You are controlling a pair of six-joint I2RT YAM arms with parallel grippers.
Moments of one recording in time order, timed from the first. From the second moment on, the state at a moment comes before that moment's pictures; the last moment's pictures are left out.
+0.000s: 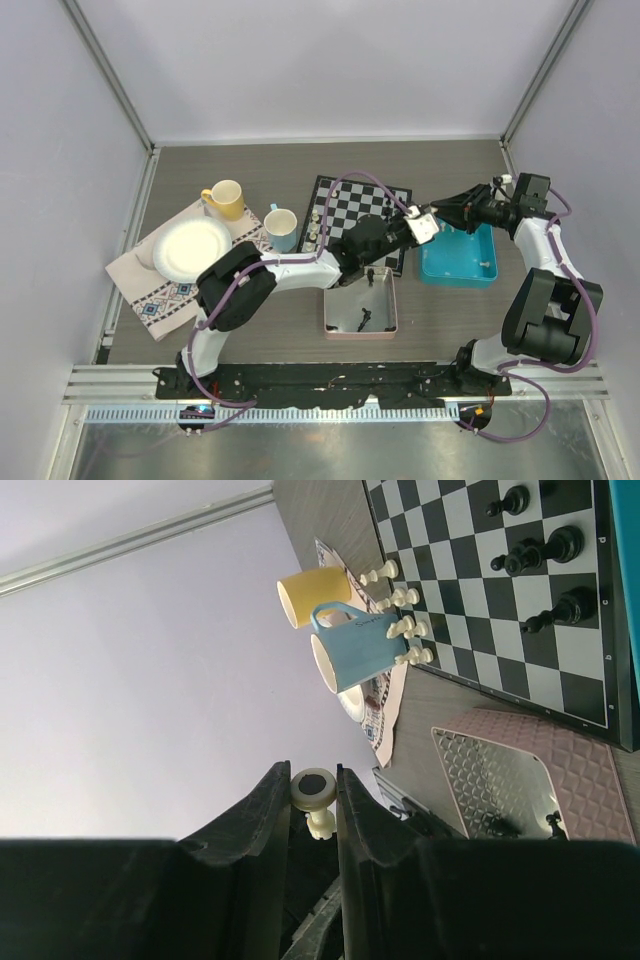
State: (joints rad) left arm -1.05 2.05 1.36 0.80 0.03 0.42; right arm -0.33 1.46 1.01 -0.39 -1.05 0.94
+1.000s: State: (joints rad) left arm -1.06 2.08 1.41 0.76 -0.05 0.44; right arm -0.33 1.45 0.99 -0.36 -1.06 0.97
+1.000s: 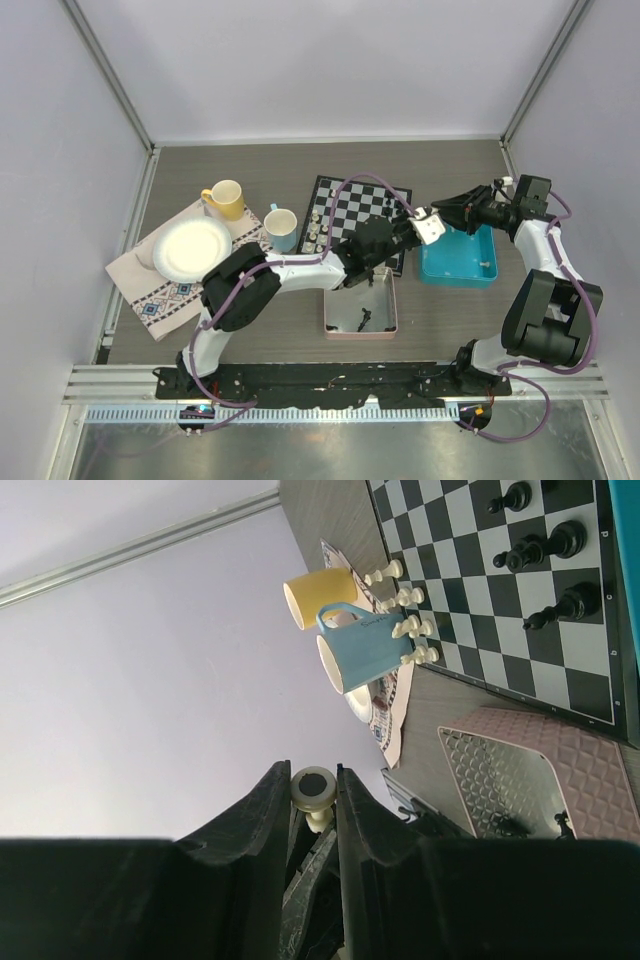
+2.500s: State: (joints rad) left arm -0.44 2.33 2.40 -0.77 0.23 -0.42; right arm -0.33 1.49 1.18 -0.73 -0.87 -0.24
